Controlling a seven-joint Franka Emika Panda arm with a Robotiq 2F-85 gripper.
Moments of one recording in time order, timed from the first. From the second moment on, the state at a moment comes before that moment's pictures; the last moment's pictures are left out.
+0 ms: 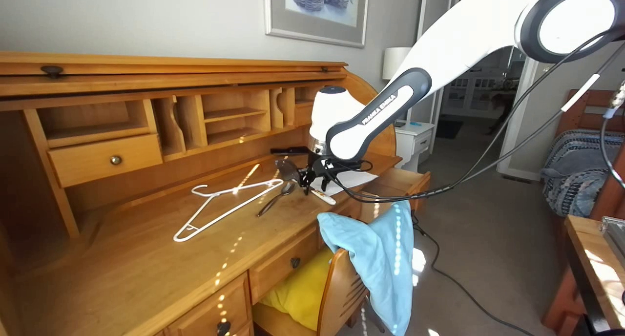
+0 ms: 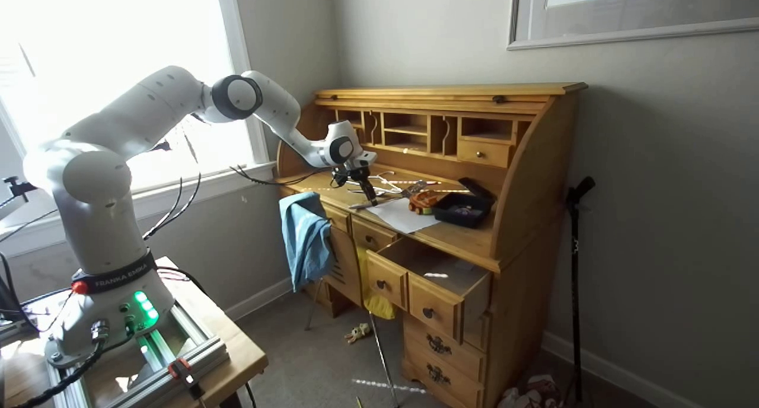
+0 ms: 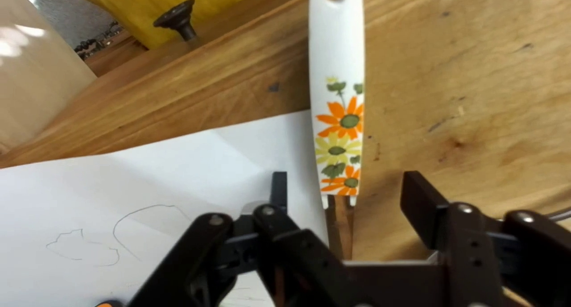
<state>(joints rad) 0.16 1.03 -0.18 -1.30 -0.10 2.59 0.71</state>
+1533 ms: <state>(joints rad) 0.32 0.82 -0.37 -1.42 -0.11 2.44 1.18</state>
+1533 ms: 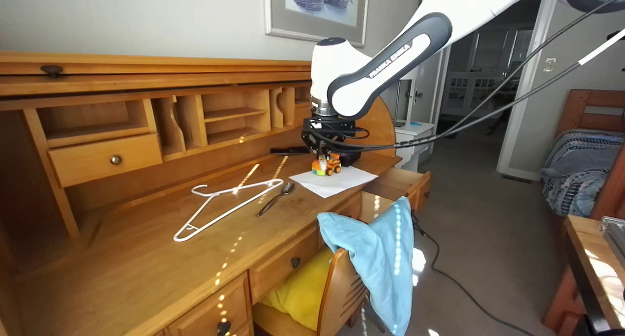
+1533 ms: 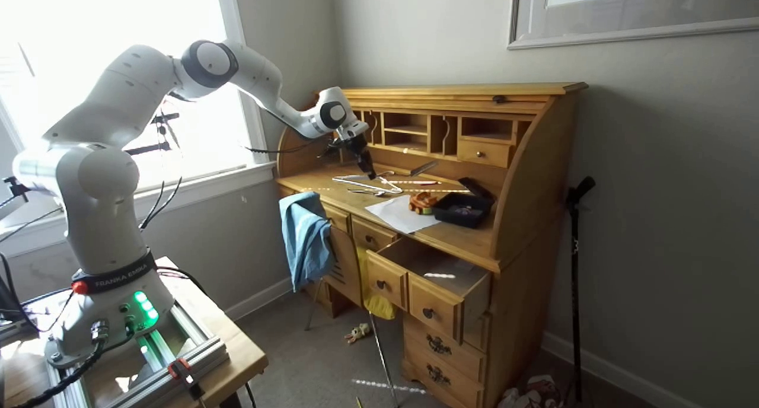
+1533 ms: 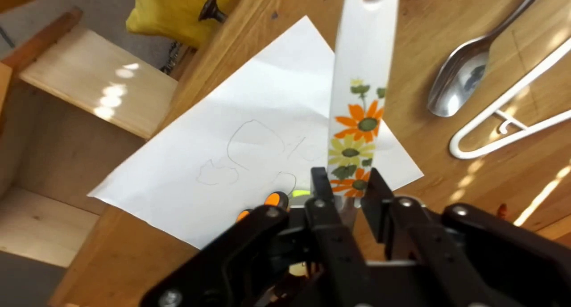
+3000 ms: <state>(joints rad) 0.12 0.74 -0.39 -1.64 -0.24 2.29 1.76</state>
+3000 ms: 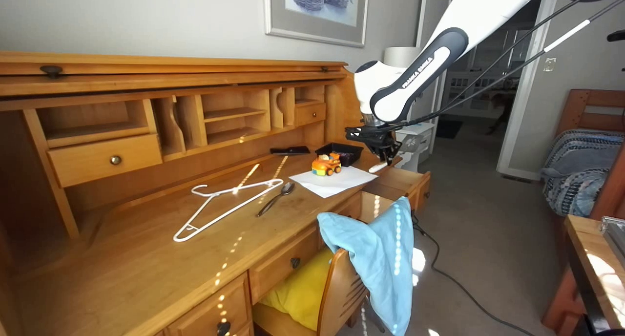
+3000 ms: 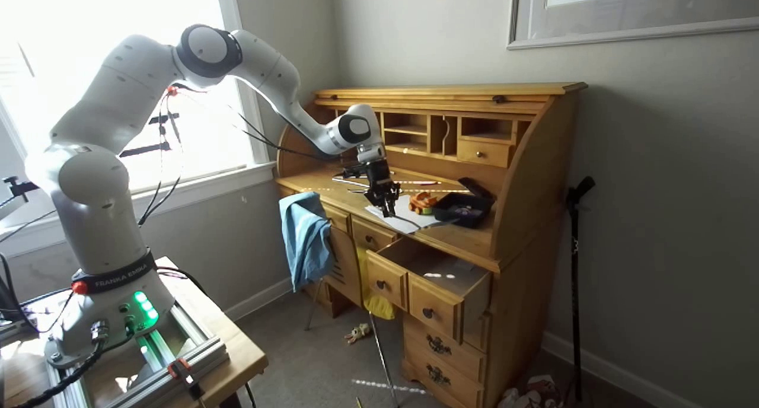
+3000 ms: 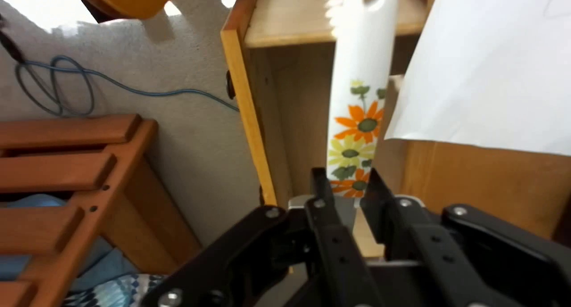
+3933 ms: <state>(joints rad) -0.17 0.77 -0.16 -1.58 0.10 2.36 1.57</state>
